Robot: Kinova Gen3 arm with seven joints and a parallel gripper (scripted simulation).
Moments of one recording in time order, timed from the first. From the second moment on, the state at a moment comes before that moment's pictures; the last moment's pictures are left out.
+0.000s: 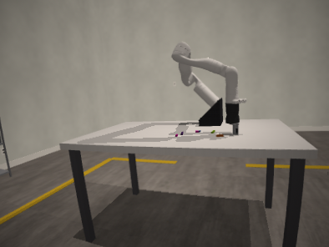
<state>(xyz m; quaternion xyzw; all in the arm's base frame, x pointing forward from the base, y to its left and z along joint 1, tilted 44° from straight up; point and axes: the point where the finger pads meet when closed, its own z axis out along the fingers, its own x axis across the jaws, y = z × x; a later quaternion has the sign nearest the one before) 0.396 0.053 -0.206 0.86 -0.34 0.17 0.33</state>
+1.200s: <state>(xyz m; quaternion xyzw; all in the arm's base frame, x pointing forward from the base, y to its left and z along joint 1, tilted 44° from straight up) 0.387 0.119 -0.136 0.86 -0.34 0.16 0.34</state>
